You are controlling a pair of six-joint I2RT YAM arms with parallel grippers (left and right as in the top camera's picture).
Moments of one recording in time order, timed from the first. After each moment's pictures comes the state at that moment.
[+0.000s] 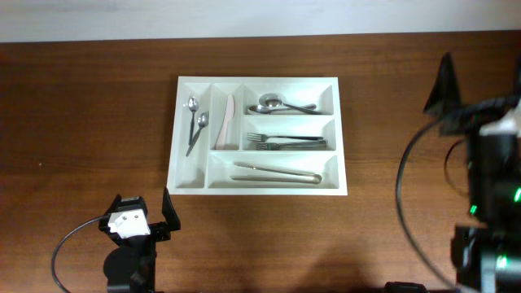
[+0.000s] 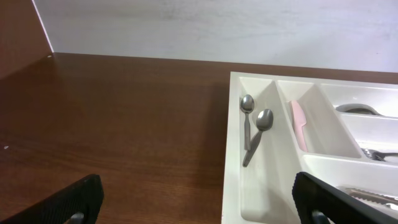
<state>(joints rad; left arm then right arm) 0.01 0.02 0.09 -0.27 -0.11 -0.05 -0.10 0.80 1.03 0.06 -0.09 -0.01</state>
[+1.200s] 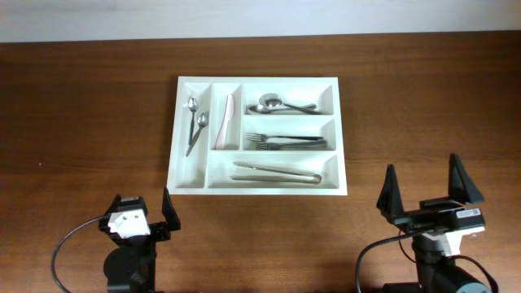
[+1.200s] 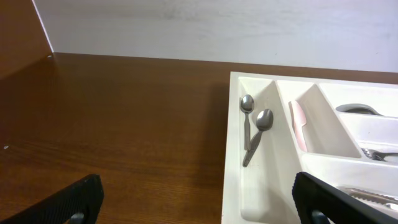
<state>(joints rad) 0.01 0.02 0.09 -0.27 -0.11 -0.05 0.00 0.12 0.26 0.35 -0.13 0.00</state>
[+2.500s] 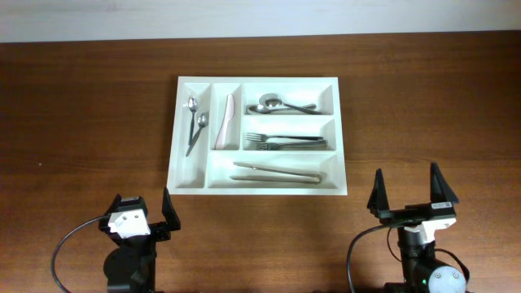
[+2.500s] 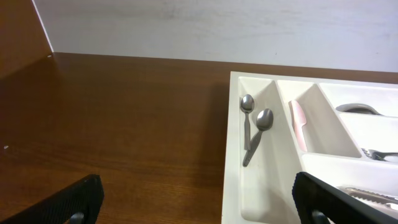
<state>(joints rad) 0.01 0.02 0.09 -0.27 -0.11 -0.05 -0.06 0.02 0.03 0.32 -0.13 0.00</state>
